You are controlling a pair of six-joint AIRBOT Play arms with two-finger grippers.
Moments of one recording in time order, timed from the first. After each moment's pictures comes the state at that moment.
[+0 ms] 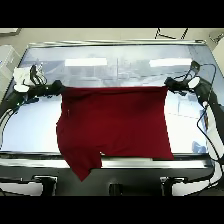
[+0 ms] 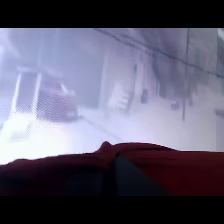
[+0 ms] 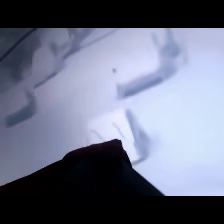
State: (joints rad) left arm 0.10 -1.60 1.27 0.61 -0.65 -1.19; right arm -0.15 -1.67 1.42 -1.23 0.61 1.70
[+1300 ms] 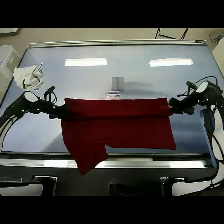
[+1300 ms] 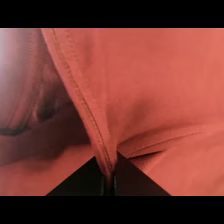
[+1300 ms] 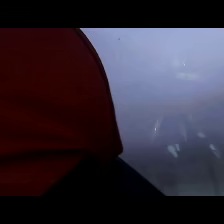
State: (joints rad) left arm 0.05 -1.52 1.10 1.00 -1.08 -1.42; right arm -0.25 -1.65 1.36 -1.34 1.23 1.58
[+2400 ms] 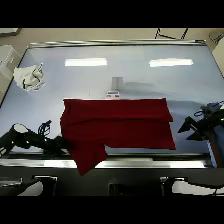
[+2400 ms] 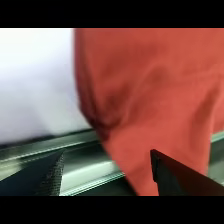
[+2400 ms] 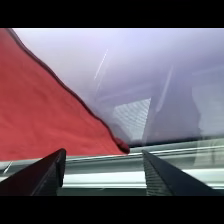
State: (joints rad) left arm 0.25 -1.21 0.51 0.91 -1.30 -1.28; right arm -0.54 -1.50 1.12 -1.29 1.57 1.52
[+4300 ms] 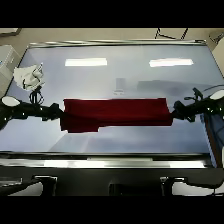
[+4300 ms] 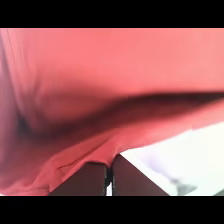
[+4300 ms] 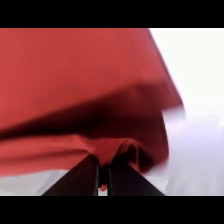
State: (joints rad) left arm 0.17 -1.35 1.03 0.81 -1.18 -1.33; right arm -0.36 -1.53 1.23 -1.07 1.28 1.49
